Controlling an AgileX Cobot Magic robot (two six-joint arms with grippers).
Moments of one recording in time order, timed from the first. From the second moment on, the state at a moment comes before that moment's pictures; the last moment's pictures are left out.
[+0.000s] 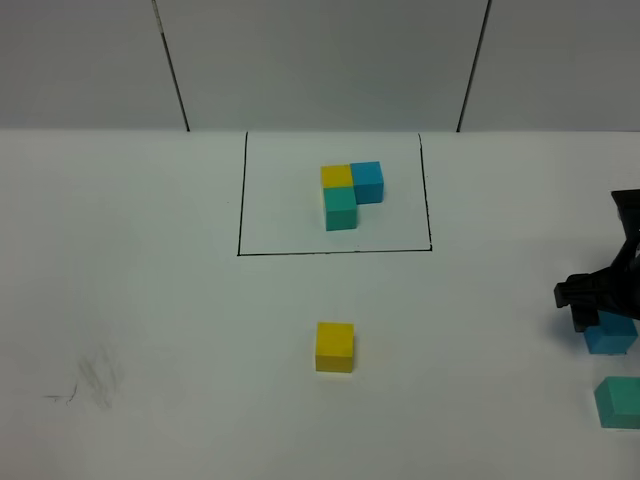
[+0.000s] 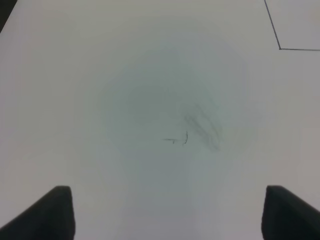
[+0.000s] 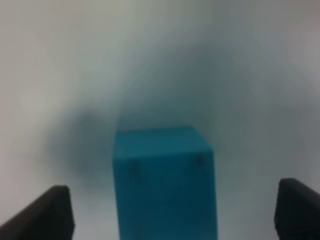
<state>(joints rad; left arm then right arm) 0.02 -0.01 -0.51 0.03 1.07 -0.04 0.05 1.81 -0.99 -0.20 0.61 0.24</state>
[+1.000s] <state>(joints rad) 0.02 -0.01 -0.51 0.03 1.07 -0.04 0.12 1.76 -1.01 -0.15 0.58 -0.02</state>
